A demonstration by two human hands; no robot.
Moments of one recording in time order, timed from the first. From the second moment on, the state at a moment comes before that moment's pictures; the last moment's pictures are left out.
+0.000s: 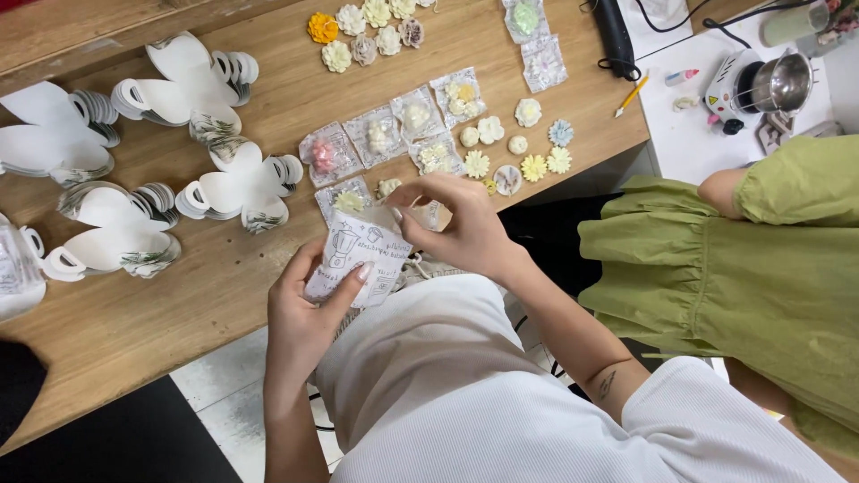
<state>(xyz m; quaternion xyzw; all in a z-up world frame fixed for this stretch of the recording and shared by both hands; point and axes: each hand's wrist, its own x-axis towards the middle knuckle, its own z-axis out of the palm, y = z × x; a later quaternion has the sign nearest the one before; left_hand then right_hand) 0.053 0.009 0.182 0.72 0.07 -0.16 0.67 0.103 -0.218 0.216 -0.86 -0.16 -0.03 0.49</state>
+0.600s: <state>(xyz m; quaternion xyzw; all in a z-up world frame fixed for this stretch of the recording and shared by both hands) 0.031 0.019 0.105 0.21 0.18 -0.26 0.92 0.089 -0.188 0.212 -0.85 -0.37 -0.13 0.35</state>
